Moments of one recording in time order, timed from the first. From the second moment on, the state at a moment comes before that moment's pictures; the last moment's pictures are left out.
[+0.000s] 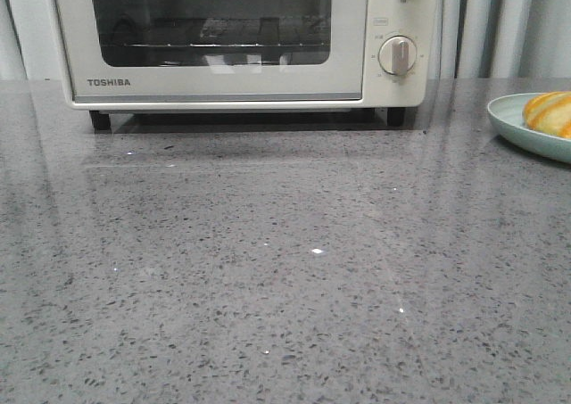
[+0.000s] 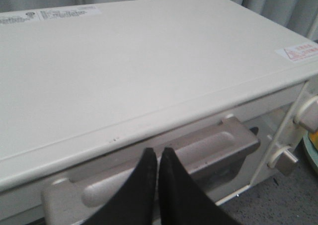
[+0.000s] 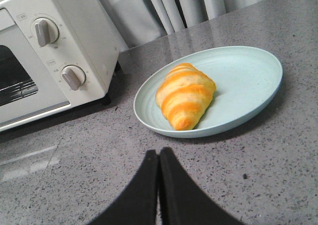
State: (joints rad) left arm -0.49 1.47 -1.23 -0.28 0.14 0.18; right arm -0.09 0.10 -0.18 0.27 0.30 0.06
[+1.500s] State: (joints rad) left arm -0.49 1.48 -1.23 -0.25 0.29 0.19; right arm -0.09 0.10 -0.18 0.26 0.30 0.06
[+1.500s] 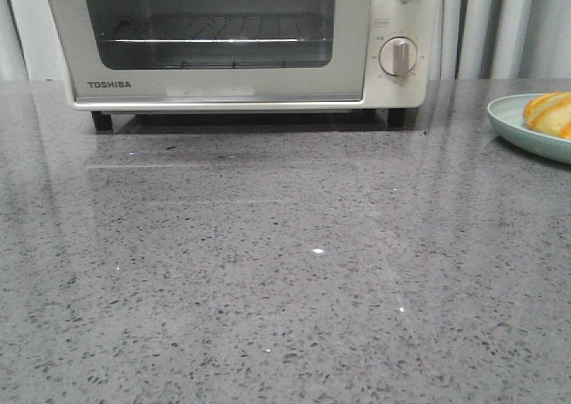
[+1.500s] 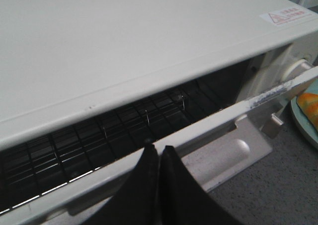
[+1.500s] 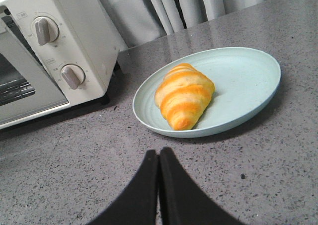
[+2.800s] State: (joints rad) left arm -0.51 1.46 -0.91 -0.30 0.58 0.19; right arm -0.09 0.10 -0.23 0.26 0.29 0.06
